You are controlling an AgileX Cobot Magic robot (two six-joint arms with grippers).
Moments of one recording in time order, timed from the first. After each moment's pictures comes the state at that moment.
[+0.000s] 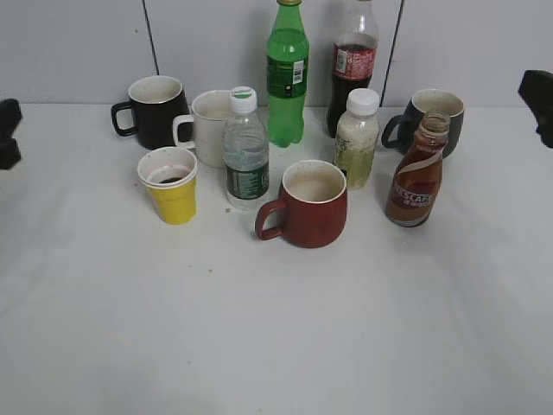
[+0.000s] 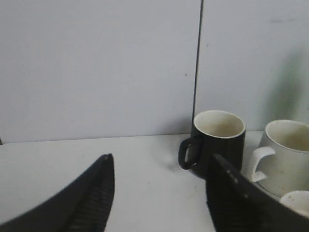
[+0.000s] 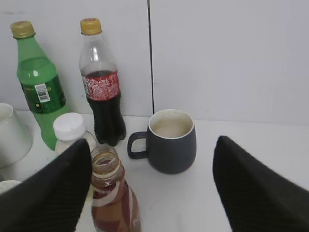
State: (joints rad) left arm -0.10 1.37 -0.36 0.02 -0.79 -0.01; right arm 0.17 1.12 -0.41 0.05 -0.49 -0.01
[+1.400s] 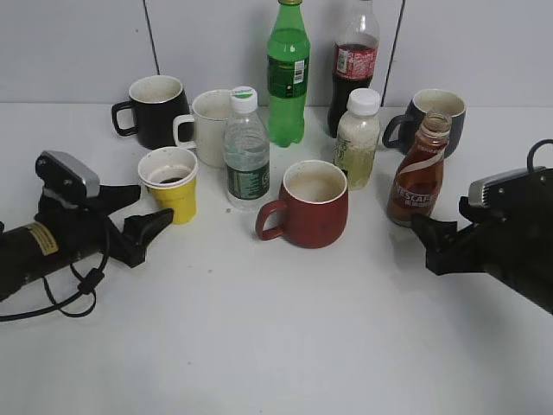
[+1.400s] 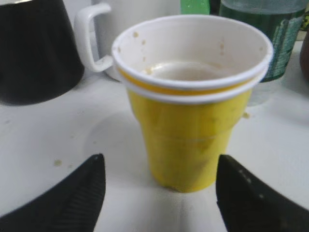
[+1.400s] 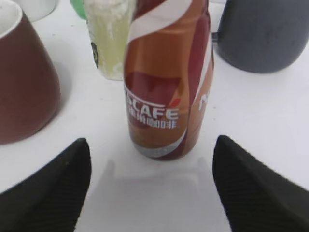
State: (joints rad) left arm -0.12 2.19 -0.61 0.56 -1.21 -0.01; right arm 0.17 1.97 -0.33 -0.18 -1.21 -0.04
